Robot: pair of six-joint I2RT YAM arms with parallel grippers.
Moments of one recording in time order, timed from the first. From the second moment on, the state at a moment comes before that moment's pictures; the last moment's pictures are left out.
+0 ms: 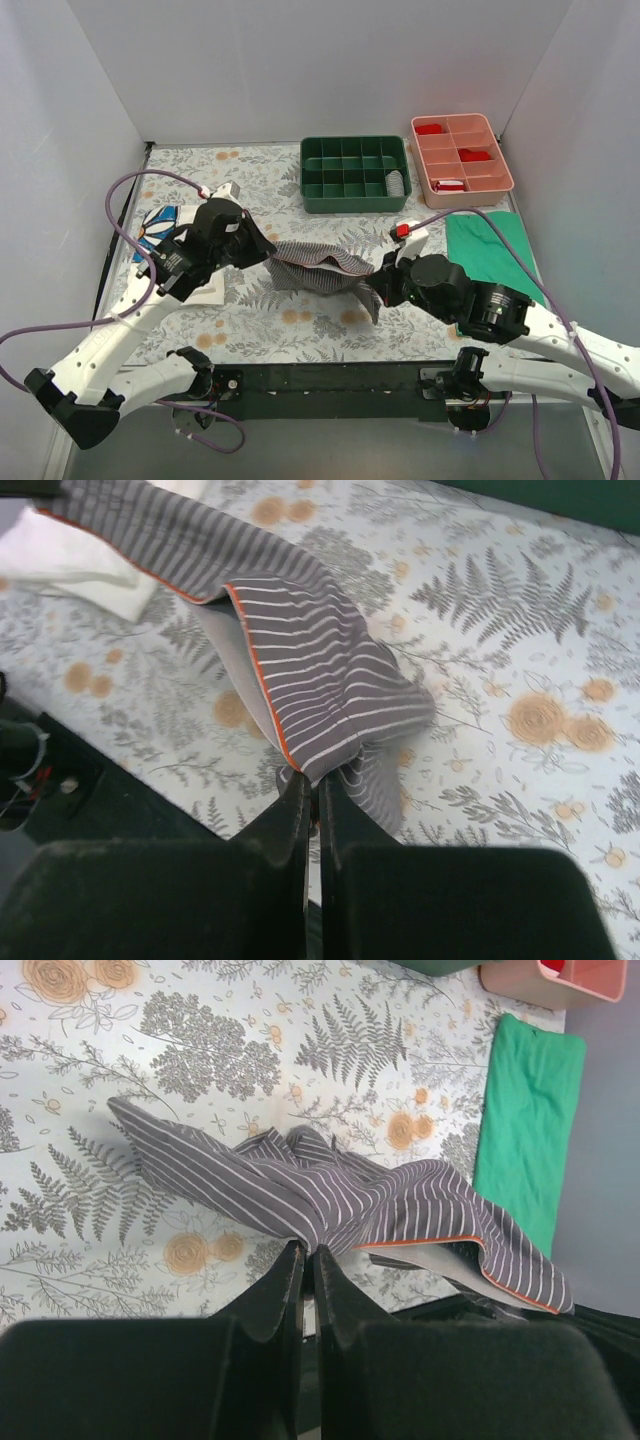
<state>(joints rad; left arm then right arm) -0.64 0.99 1.12 -0.79 -0.11 -0.85 1.18 0.79 0.87 -0.58 0.43 0.52</state>
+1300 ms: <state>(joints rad) -0.64 1.40 1.19 -0.78 -0.10 -0.86 0.59 1.09 0.92 -0.64 0.03 0.29</state>
